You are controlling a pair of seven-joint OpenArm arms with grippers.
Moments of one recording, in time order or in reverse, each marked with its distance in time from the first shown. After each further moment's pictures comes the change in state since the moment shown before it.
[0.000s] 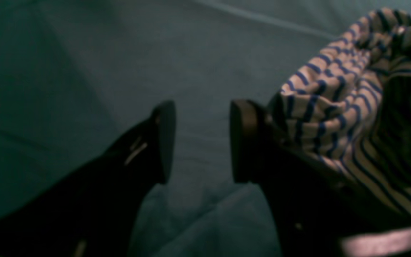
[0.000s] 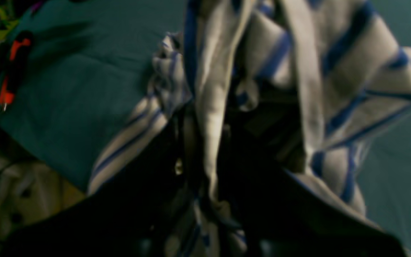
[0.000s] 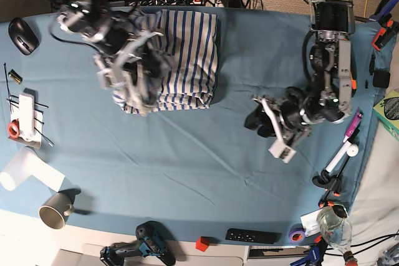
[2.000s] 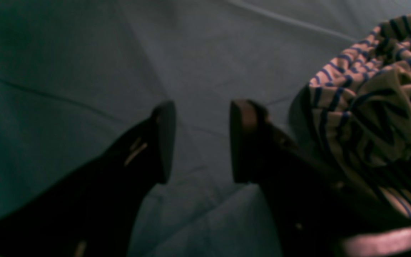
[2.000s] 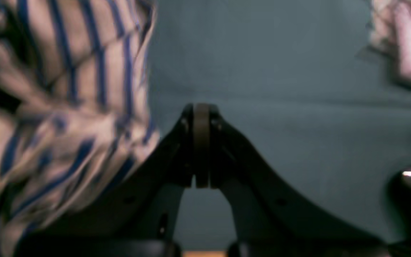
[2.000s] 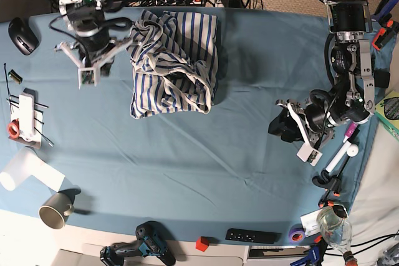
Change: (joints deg) left arm 0.3 -4.8 -4.0 0.0 -3.8 -1.5 -0.2; right arm -5.9 1.4 -0.4 11.2 -26.9 -19.8 -0.8
